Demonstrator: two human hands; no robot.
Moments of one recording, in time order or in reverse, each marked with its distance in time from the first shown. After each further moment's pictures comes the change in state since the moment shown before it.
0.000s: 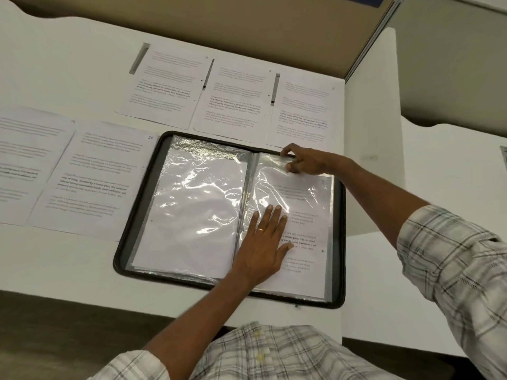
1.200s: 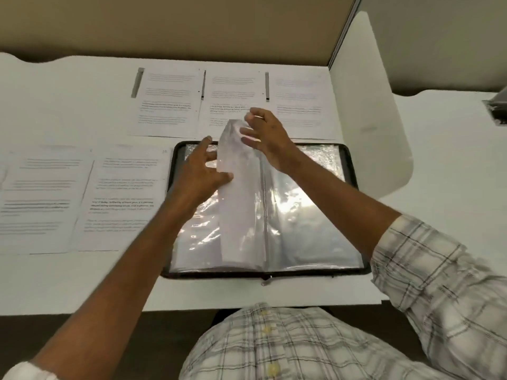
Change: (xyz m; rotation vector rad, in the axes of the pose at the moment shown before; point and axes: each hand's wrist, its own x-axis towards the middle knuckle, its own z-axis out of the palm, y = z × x) left_hand 0.005 -0.114 -0.233 -0.978 0.029 -0.461; right_hand -0.025 -0.180 0.058 1.297 0.525 -0.210
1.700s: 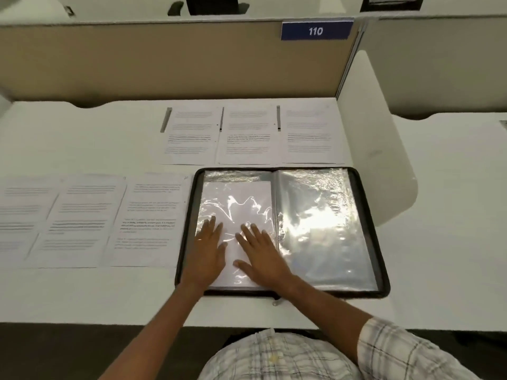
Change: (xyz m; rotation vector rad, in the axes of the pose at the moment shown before) left_hand -0.045 -0.171 0.001 0.857 0.109 0.248; right_hand -0.121 0.206 0.009 -1.401 -0.269 -0.398
